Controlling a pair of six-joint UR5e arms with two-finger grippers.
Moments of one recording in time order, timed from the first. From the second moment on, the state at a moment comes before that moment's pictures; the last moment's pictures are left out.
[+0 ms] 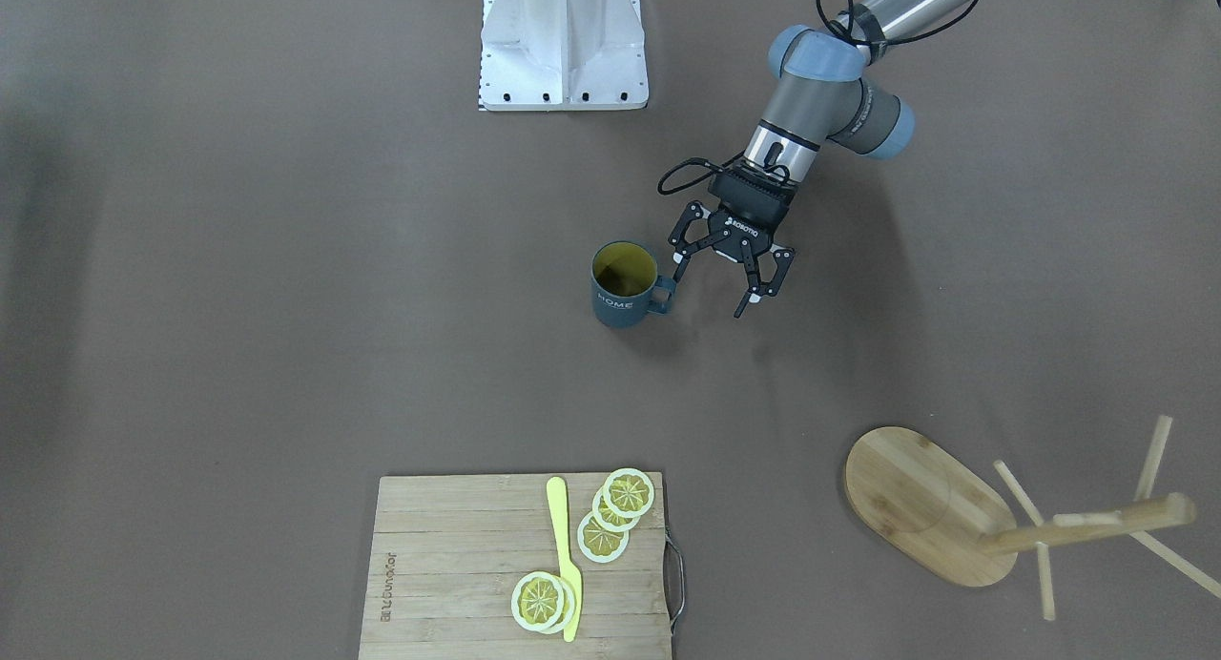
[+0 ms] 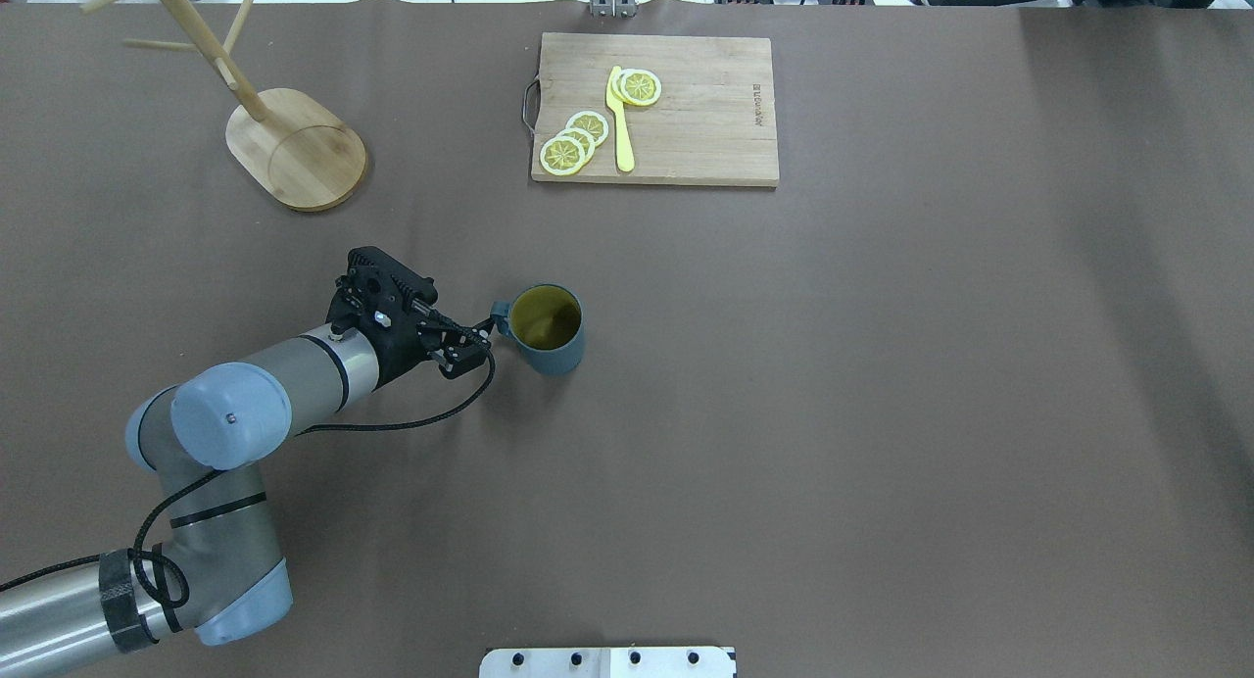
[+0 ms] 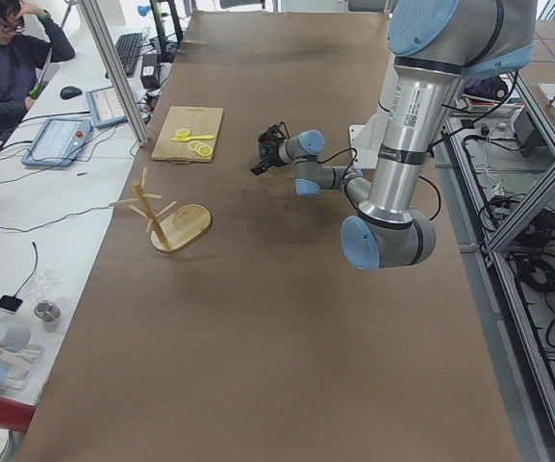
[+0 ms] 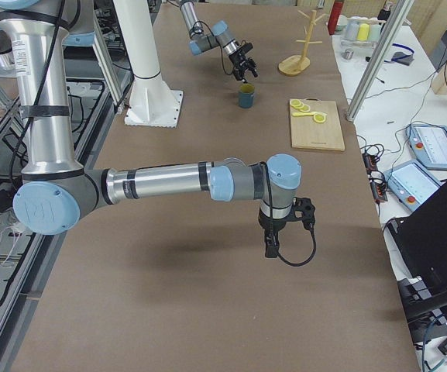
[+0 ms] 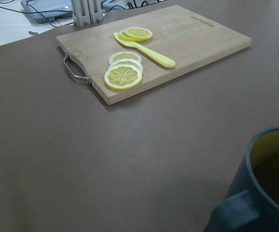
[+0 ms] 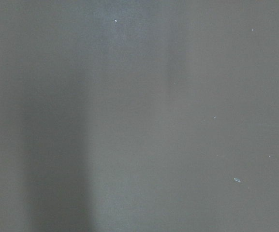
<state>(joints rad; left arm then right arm) -0.43 -1.89 -1.60 -2.58 -1.33 -0.67 1.51 -1.51 1.66 -1.65 2.23 0.05</state>
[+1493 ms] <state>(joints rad) -0.37 -1.92 -1.60 -2.58 -1.33 -0.67 1.51 -1.51 1.65 -1.65 2.24 0.05</state>
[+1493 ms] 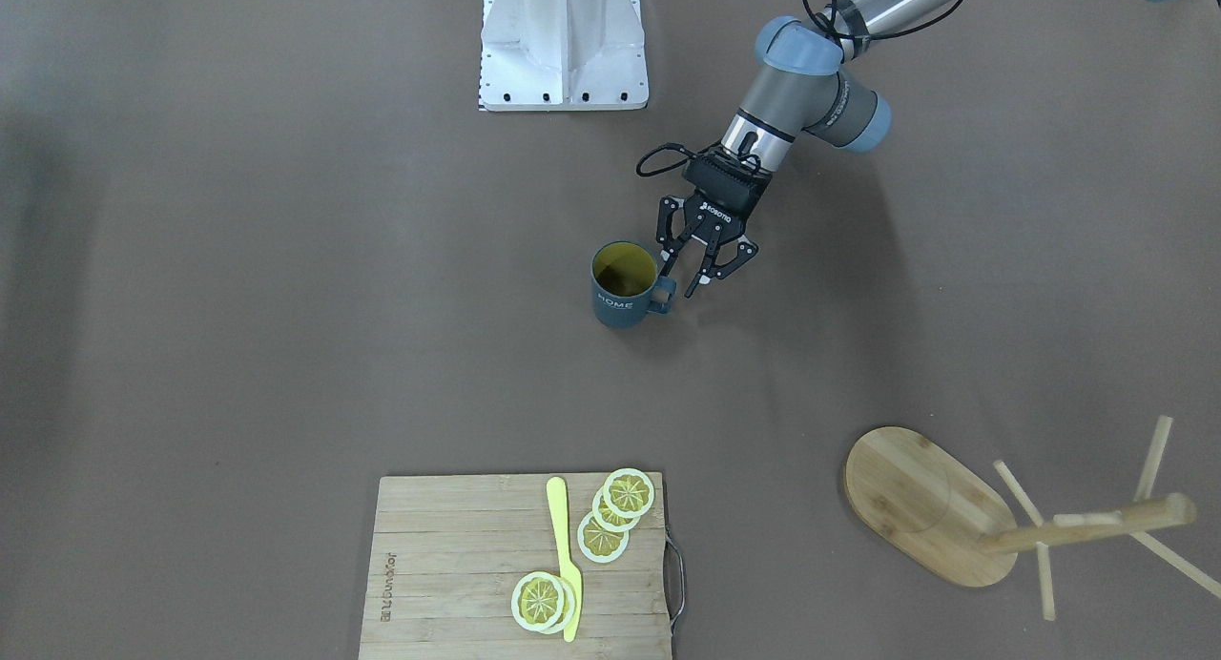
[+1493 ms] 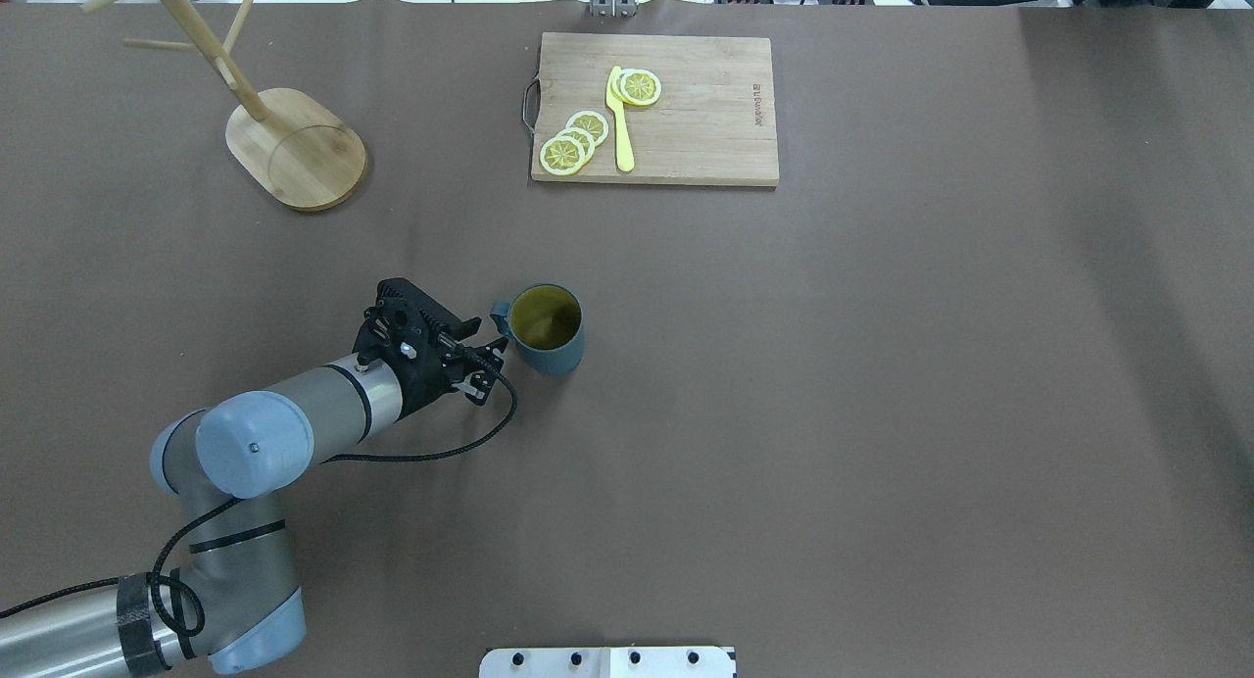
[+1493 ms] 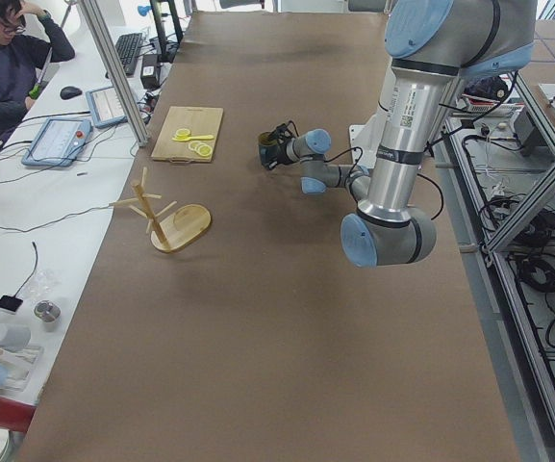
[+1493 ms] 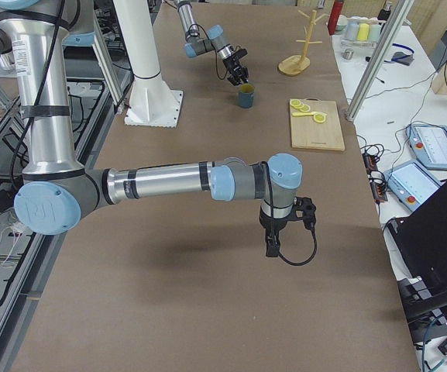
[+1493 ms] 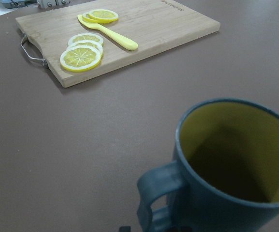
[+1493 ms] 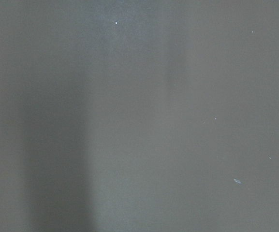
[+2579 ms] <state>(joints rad) -0.38 -1.93 -1.59 -2.58 -1.33 -0.67 1.51 -1.50 1.65 -1.65 2.24 0.05</state>
